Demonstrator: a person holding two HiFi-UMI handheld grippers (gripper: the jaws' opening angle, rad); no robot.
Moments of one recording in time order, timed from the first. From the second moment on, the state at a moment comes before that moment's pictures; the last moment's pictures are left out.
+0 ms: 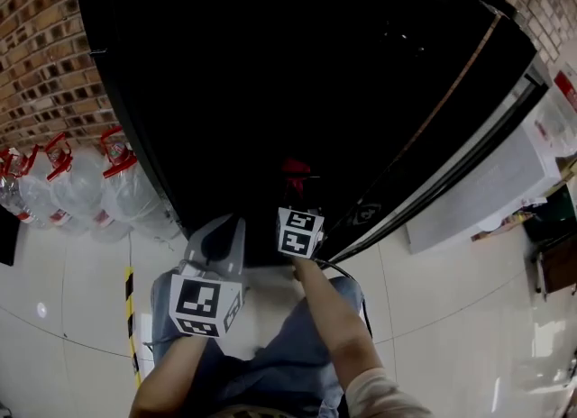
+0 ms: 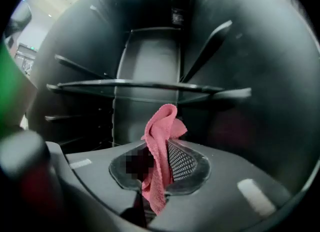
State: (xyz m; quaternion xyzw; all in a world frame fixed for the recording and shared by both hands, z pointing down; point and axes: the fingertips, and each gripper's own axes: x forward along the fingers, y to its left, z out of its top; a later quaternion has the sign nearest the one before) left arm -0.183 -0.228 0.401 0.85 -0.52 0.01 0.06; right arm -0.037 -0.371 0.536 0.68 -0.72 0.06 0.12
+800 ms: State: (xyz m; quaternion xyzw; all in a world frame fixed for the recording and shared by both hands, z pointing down) left arm -0.161 -0.209 0.398 0.86 -0.50 0.01 0.08; right arm -0.035 -0.273 0.498 0.67 -0.74 0.05 0.09
